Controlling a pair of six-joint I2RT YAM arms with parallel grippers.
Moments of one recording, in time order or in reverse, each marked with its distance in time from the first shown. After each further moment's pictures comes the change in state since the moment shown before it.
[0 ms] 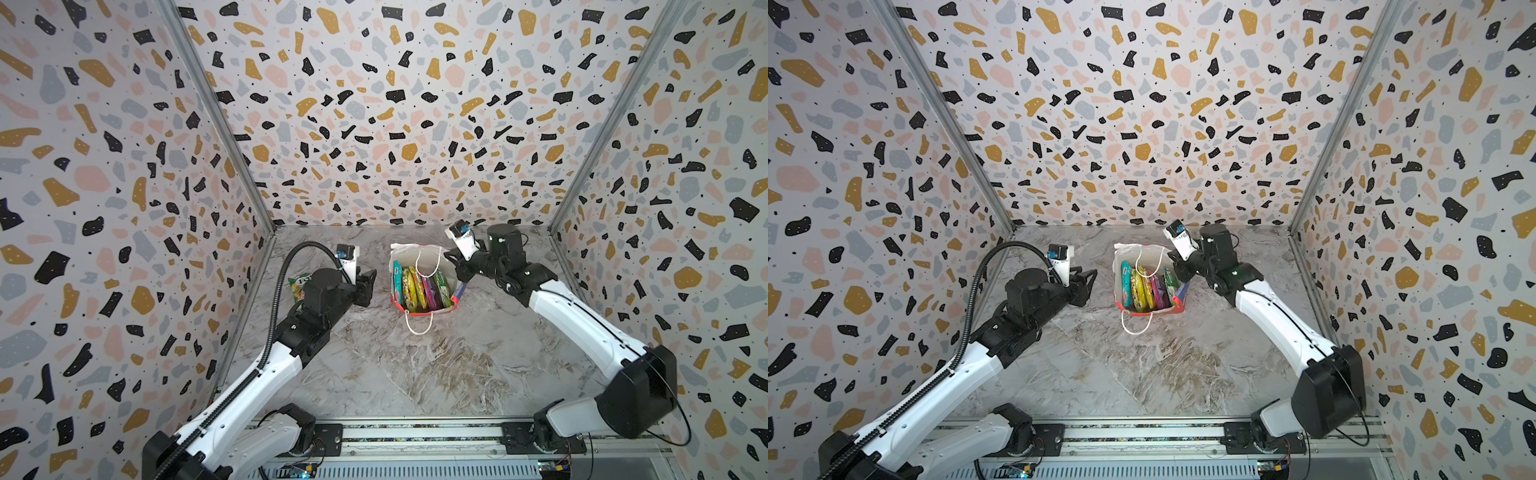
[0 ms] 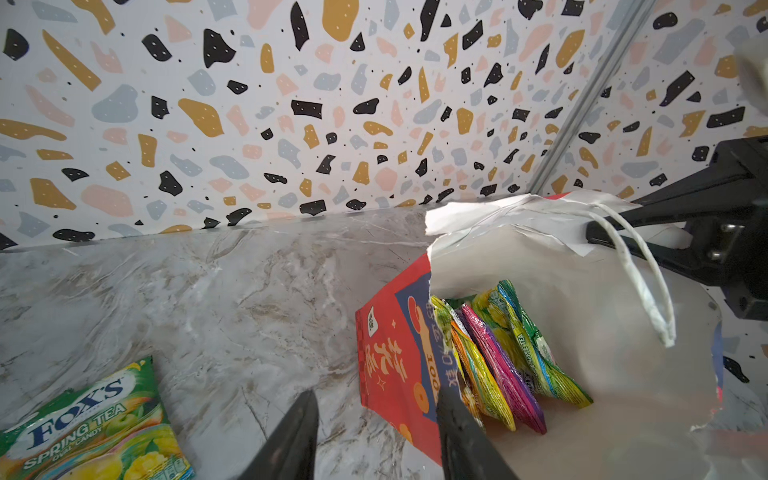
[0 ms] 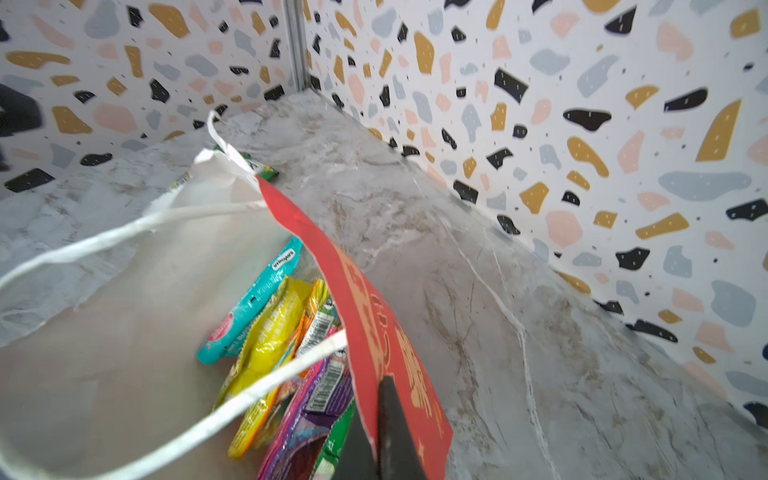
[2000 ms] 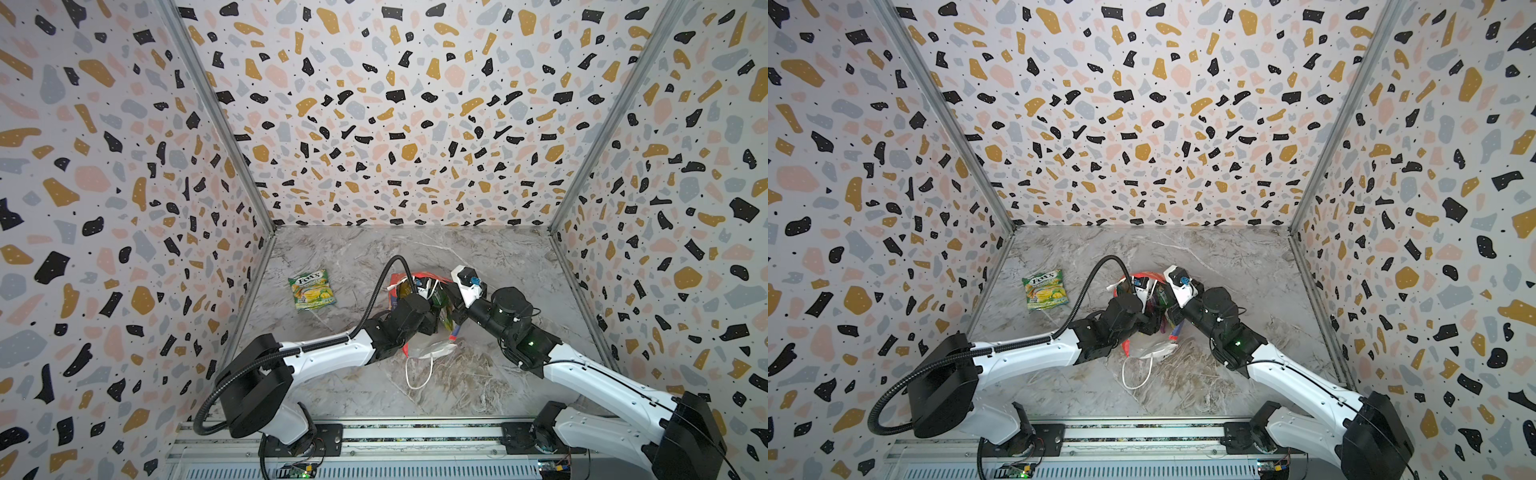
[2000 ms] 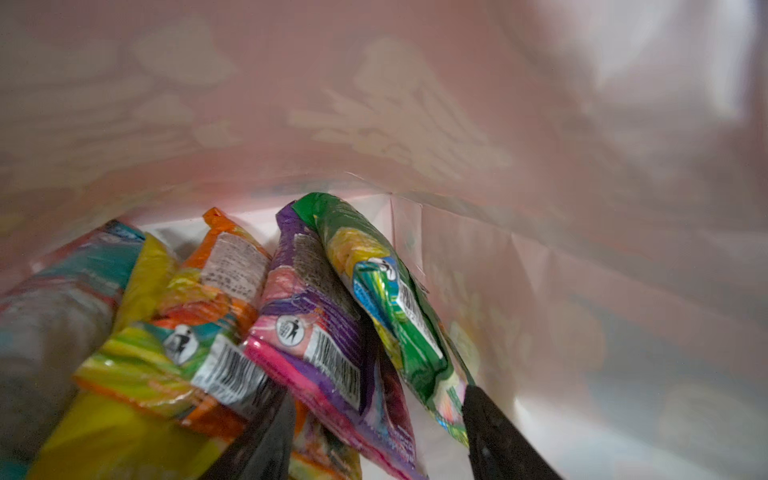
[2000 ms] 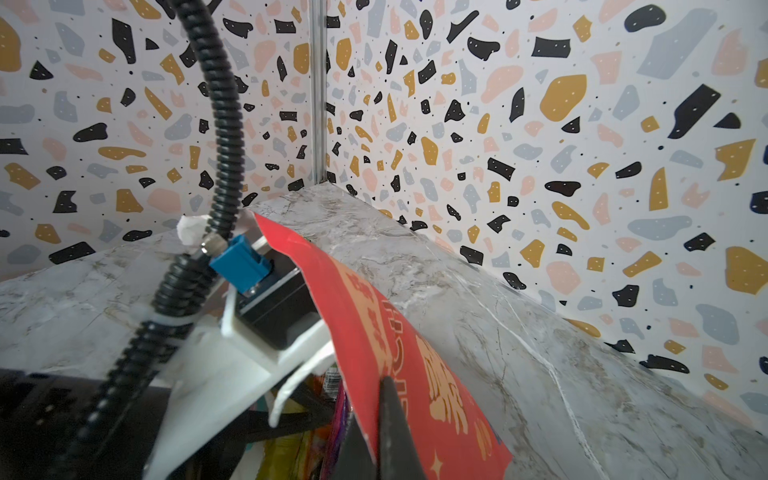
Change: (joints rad) left arm -0.428 0.533 0.068 0.218 -0.231 -0.259; right arm 0.251 -0.325 -0.526 0.528 0.287 0.150
